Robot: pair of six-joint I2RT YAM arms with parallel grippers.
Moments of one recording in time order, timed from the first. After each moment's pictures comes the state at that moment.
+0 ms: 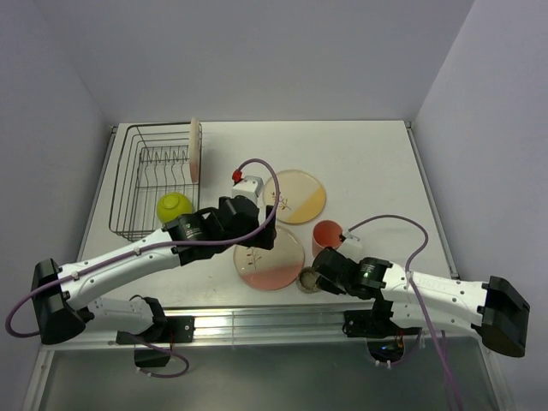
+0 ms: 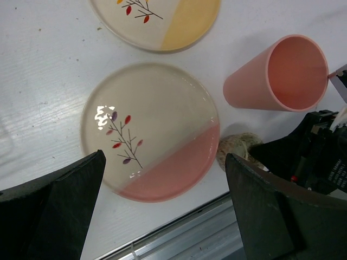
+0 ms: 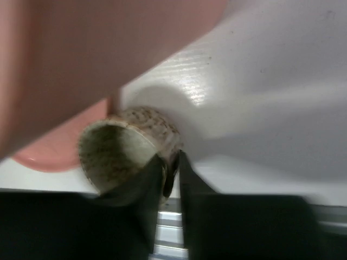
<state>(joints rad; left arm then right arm) -1.06 1.23 1.09 -0.59 -0.36 -0.65 1.06 0.89 0.41 -0.66 0.32 1.33</state>
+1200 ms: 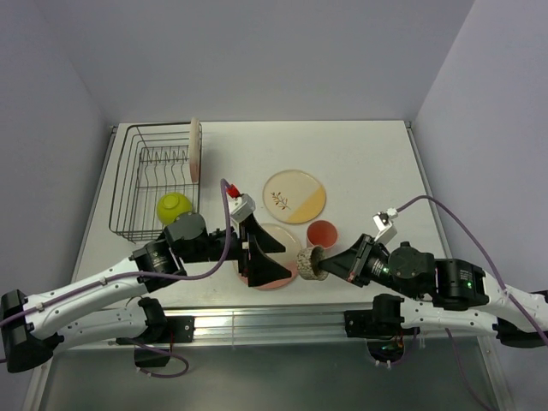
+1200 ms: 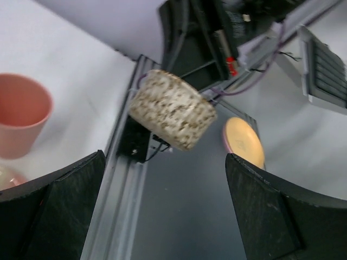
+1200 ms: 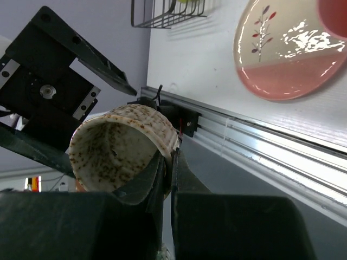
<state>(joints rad) -1.06 0.91 0.78 0.08 0.41 -0.59 1.35 0.43 0.86 -0.86 0.43 1.35</state>
